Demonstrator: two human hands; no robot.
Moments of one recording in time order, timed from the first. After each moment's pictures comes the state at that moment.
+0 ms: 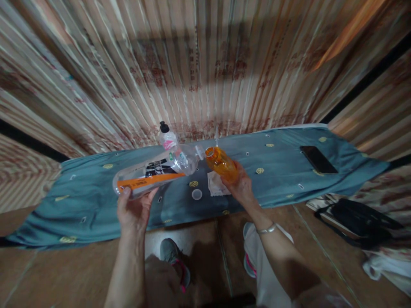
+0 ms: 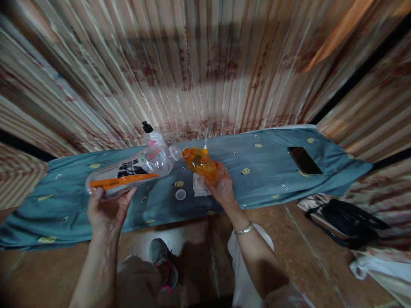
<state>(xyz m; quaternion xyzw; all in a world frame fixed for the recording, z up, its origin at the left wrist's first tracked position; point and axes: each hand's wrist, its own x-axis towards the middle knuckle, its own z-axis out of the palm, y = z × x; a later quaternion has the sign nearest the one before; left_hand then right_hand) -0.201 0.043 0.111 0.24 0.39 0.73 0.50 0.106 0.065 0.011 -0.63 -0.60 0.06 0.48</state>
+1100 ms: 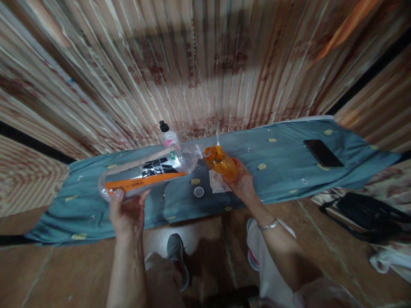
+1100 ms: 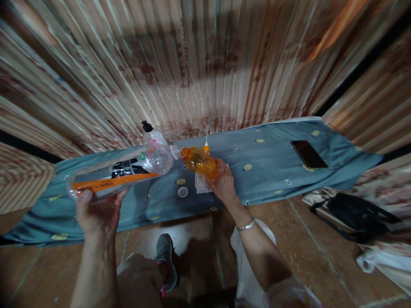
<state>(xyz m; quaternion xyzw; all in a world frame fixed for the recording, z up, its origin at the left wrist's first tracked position) -0.209 0.033 0.130 0.29 0.42 0.75 0.42 0.104 0.066 0.004 -0.64 -0.61 0.05 0.46</state>
